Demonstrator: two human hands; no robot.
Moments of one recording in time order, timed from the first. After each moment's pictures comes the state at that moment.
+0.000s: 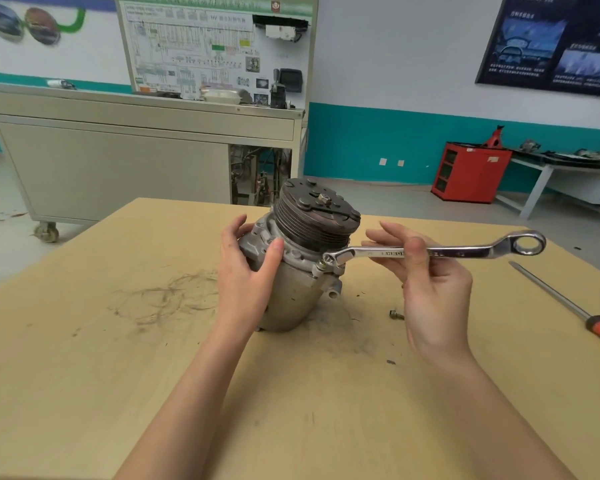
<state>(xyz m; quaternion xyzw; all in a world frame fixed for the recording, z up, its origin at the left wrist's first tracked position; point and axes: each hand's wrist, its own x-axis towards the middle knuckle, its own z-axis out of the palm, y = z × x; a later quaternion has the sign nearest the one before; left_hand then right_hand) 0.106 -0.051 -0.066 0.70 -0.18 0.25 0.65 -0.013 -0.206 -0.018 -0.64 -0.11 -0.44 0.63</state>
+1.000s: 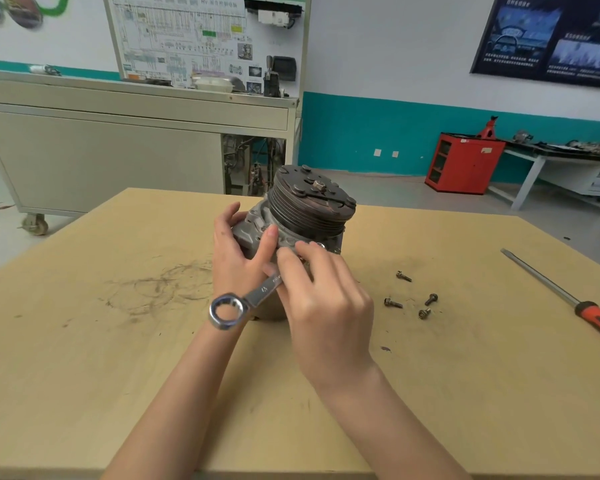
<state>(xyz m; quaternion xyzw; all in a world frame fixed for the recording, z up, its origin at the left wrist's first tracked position) 0.103 -0.055 -0.059 0.68 -0.18 0.26 0.66 -0.012 -0.117 -0.031 -0.78 -0.01 -0.63 0.00</state>
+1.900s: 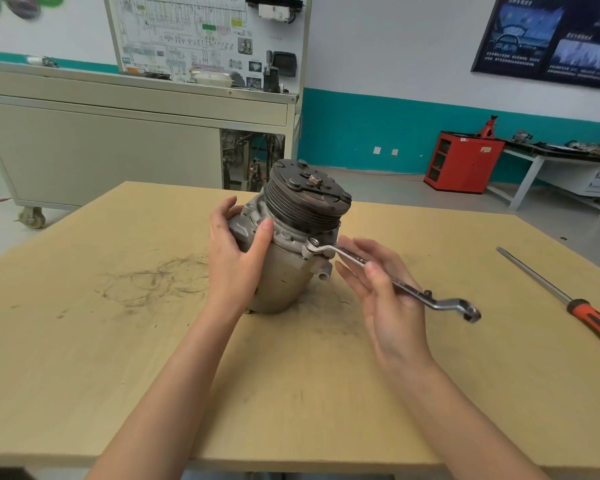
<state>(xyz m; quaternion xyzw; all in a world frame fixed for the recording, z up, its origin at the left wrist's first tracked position) 0.102 -0.051 -0.063 0.69 -0.17 0.24 0.66 -0.015 -0.197 -0.062 -0.57 -0.12 -0.31 0.75</state>
